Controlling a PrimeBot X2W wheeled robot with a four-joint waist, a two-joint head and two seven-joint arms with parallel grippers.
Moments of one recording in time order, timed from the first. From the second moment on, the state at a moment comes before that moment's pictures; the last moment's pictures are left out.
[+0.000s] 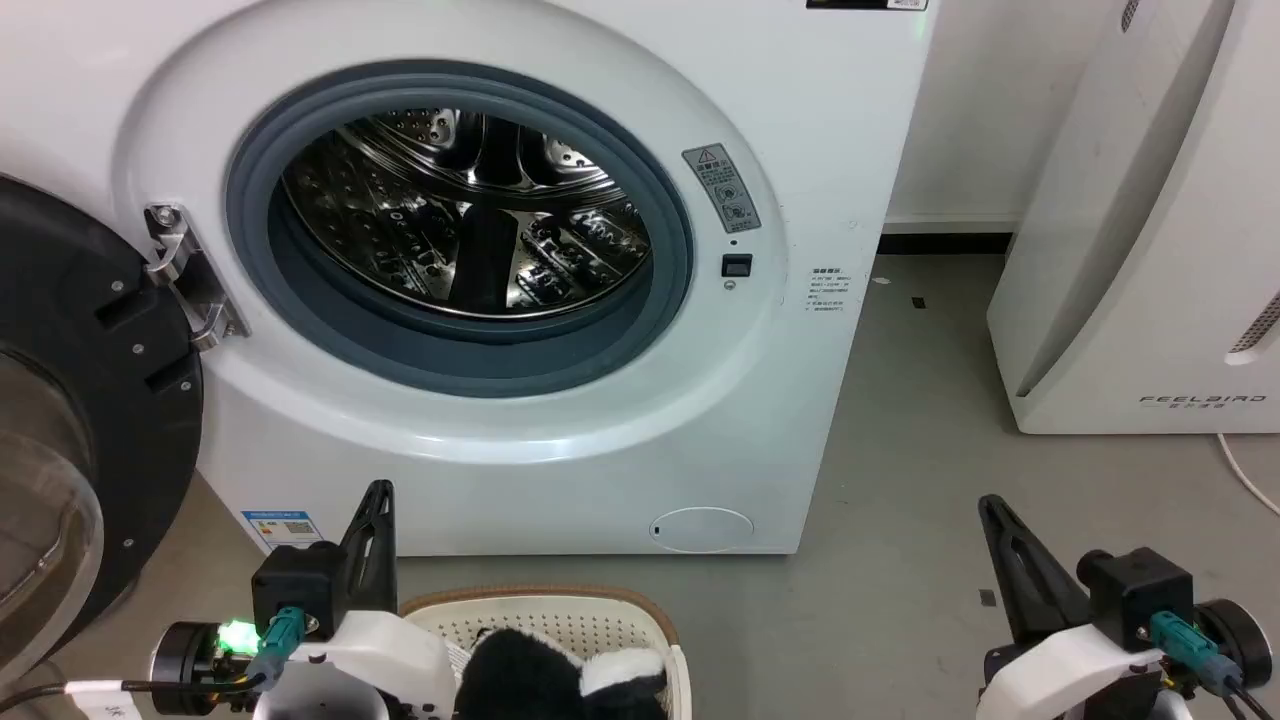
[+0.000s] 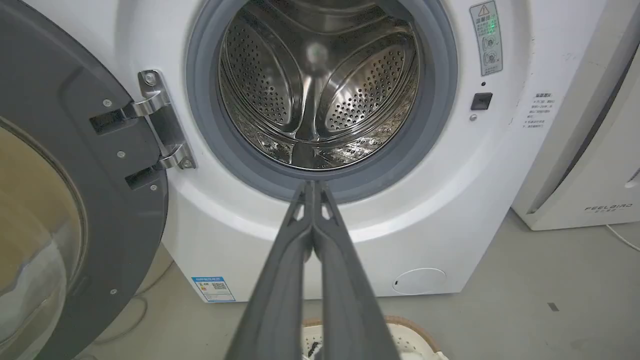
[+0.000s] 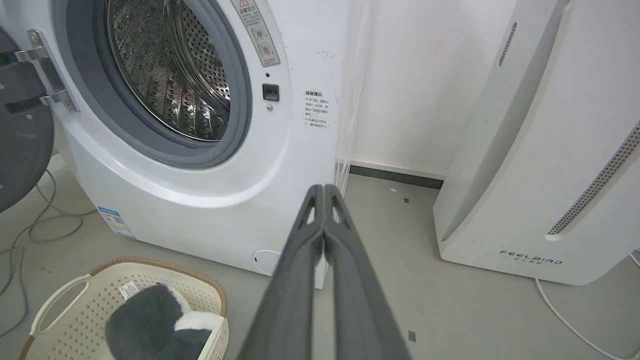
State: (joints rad) left arm -0.01 0.05 0.00 0.00 0.00 0.00 0.00; right arm 0.01 -0.05 0.00 0.00 0.01 0.13 0.00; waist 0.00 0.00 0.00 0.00
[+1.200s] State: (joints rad) left arm -0.02 0.05 -0.02 0.02 0.00 0.02 -0.03; right arm 0.01 -0.05 -0.02 -0.01 0.07 0.13 -0.02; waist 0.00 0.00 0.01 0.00
